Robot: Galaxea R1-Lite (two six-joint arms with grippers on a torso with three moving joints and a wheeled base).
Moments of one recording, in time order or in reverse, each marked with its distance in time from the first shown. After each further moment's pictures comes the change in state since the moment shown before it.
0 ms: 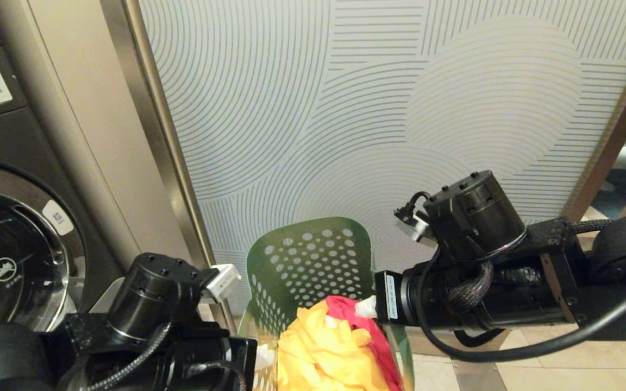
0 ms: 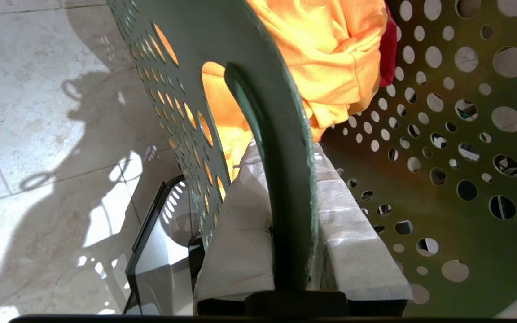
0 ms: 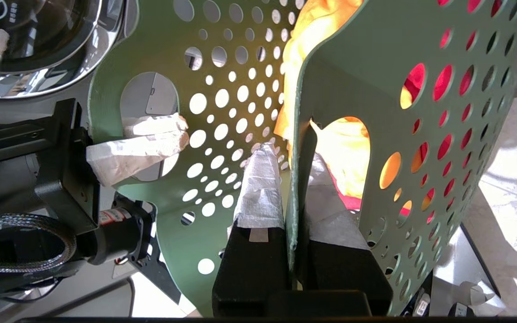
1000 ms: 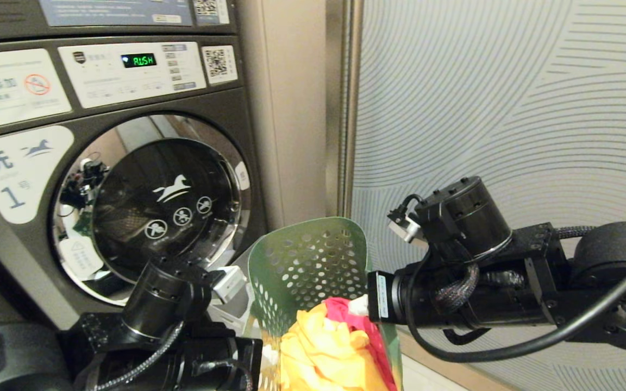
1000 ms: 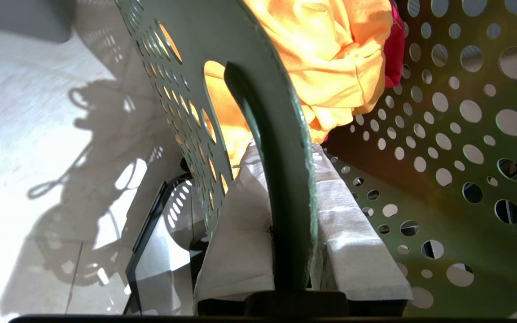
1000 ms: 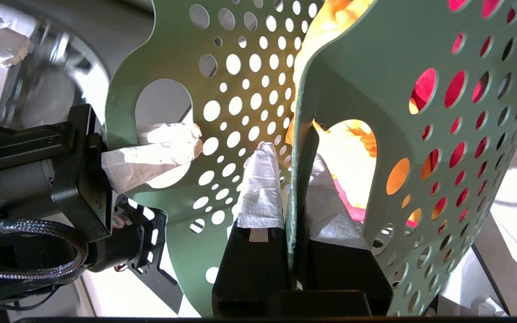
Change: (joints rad) left arm 0.000 0.037 0.001 -0.025 0.001 -0.004; right arm 0.000 0.031 0.015 -0.070 0.004 -0.005
